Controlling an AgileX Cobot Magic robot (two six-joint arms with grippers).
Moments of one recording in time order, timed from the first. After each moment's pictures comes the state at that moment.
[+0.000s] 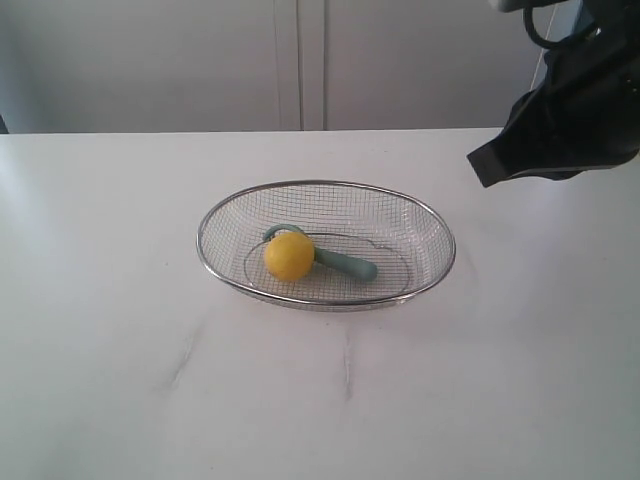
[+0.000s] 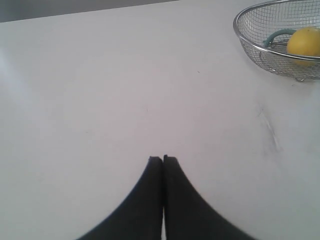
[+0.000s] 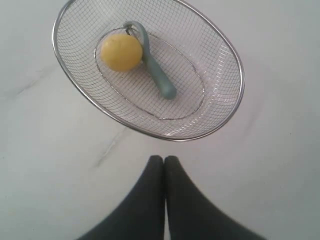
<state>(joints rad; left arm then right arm) -0.16 0.00 0.02 -0.11 0.39 0.15 0.35 1.21 -1.16 0.21 0.94 -0.33</state>
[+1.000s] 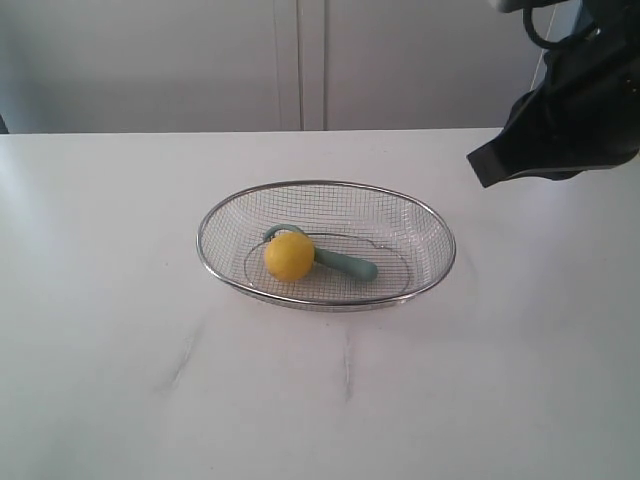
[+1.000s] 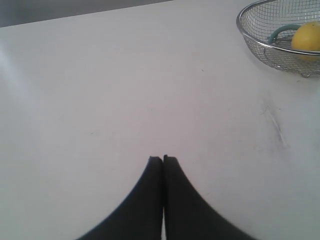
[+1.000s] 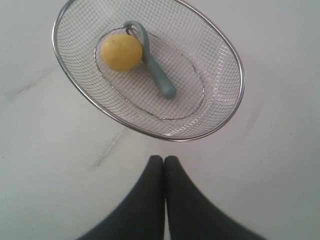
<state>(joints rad) -0.16 0.00 0.02 -0.08 0.39 0.15 0.35 1.21 -1.16 0.21 0.94 -0.33</state>
